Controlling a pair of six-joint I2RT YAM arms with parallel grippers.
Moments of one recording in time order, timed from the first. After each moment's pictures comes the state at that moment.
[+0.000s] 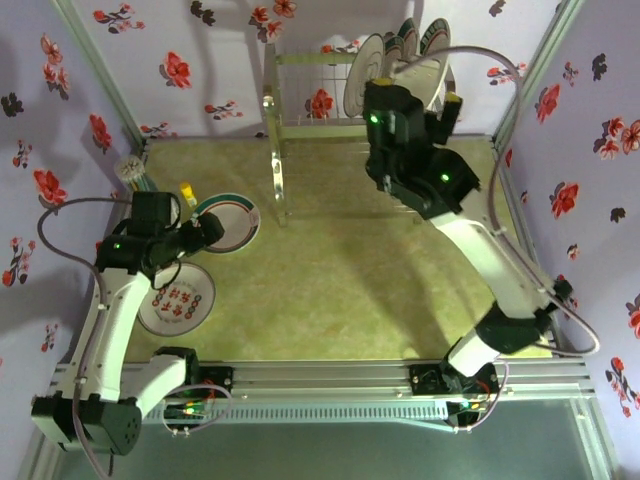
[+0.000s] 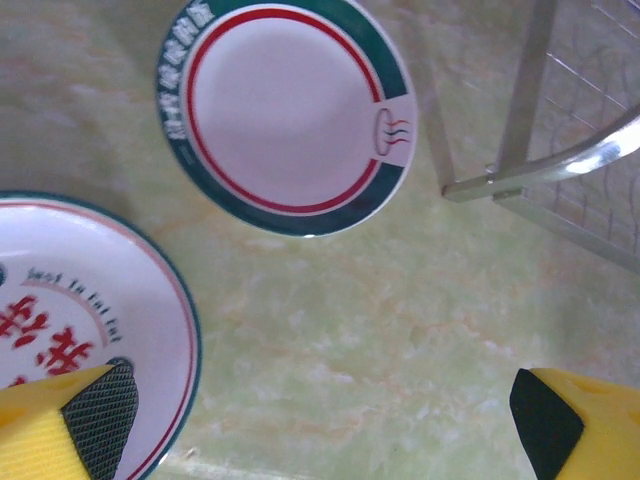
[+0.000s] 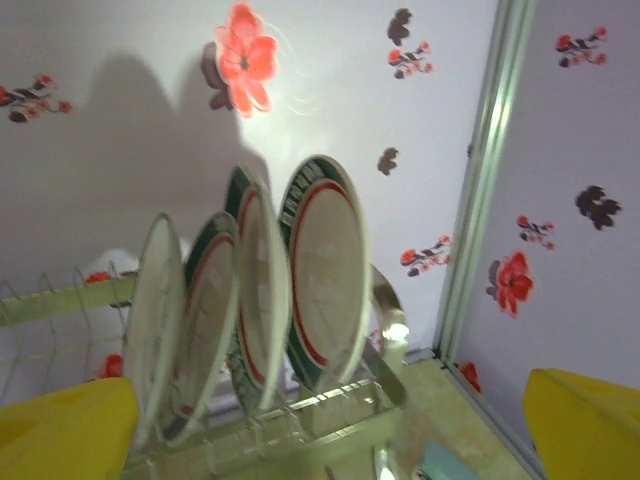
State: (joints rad) left arm -0.12 0.99 1.09 -1.03 0.05 -0.58; right arm 0.84 1.53 2.03 -0.70 1.16 0.20
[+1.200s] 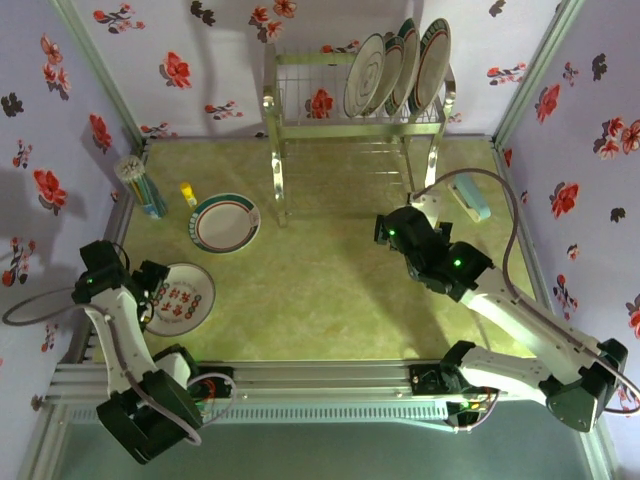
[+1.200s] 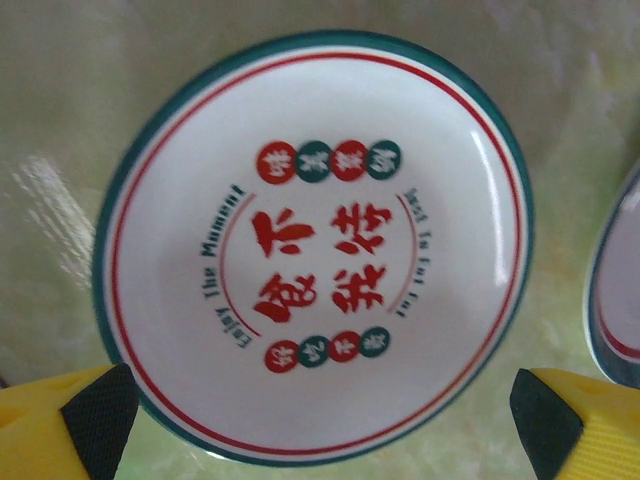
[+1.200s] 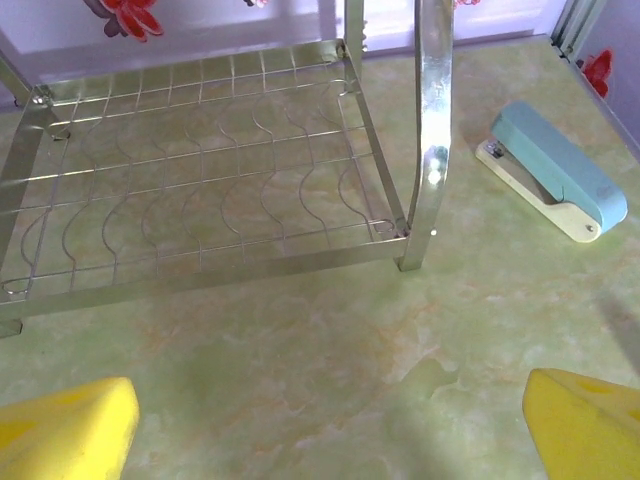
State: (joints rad) left arm 0.53 0.93 0.76 -1.08 0.11 -0.70; right arm 0.77 1.03 1.01 -0.74 0.65 0.62
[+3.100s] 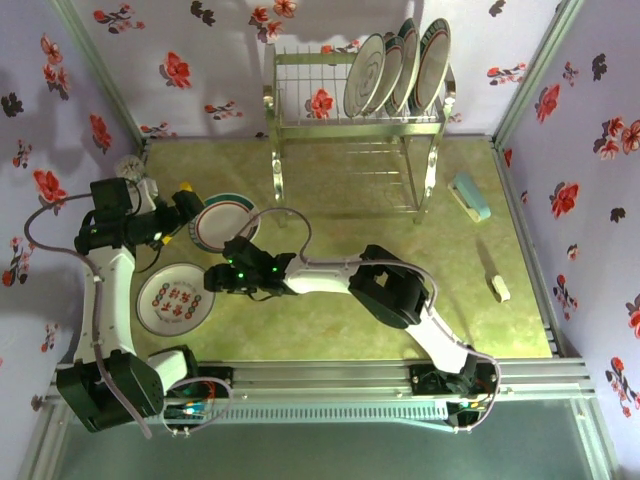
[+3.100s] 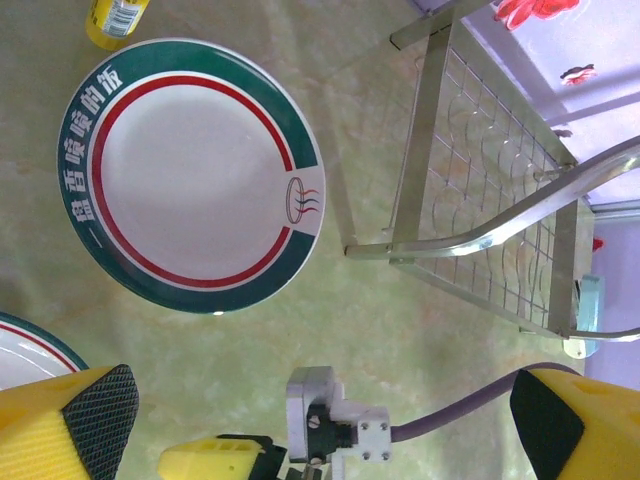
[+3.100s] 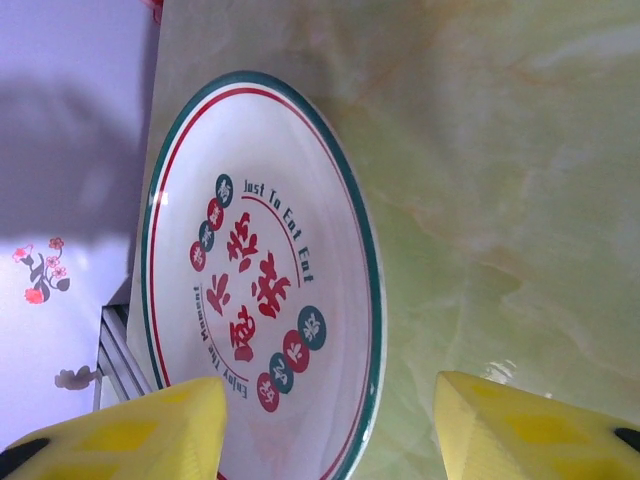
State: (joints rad) left arm 0.21 1.13 1.09 -0.83 0.53 -0.45; right arm 1.17 2.25 1.61 -0.01 -0.21 1.04
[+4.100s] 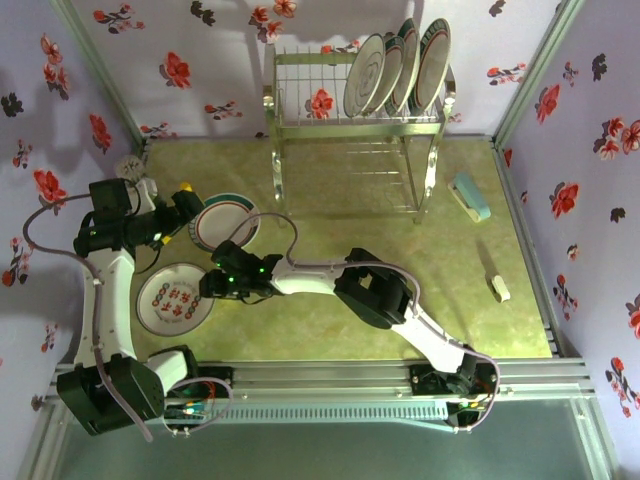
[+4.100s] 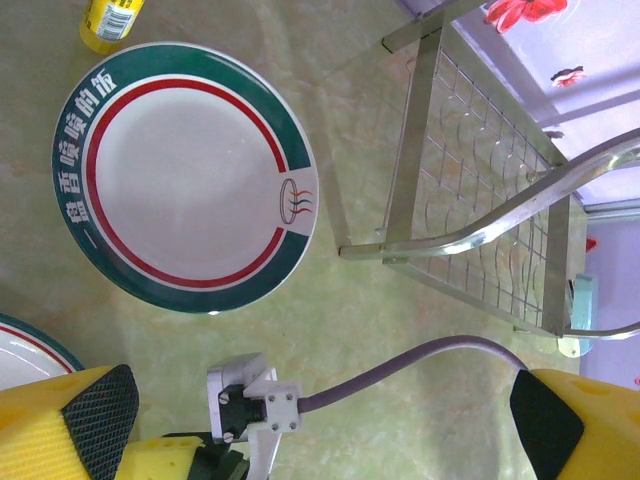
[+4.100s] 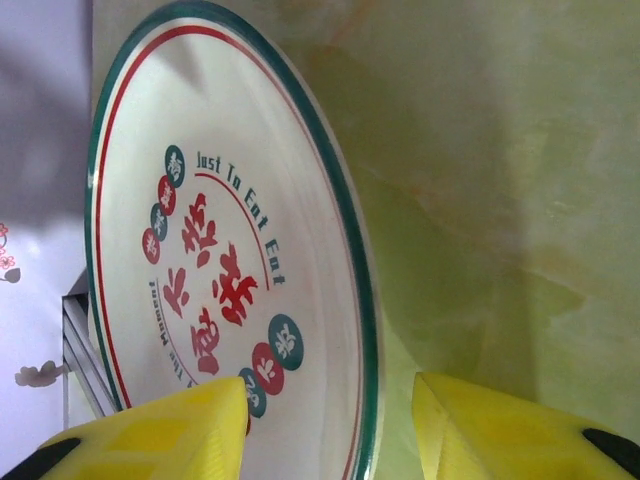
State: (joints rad) left arm 0.21 1.11 1.09 -0.83 0.54 -0.45; right arm 1.19 2.38 1.77 -0.13 -0.24 1.04
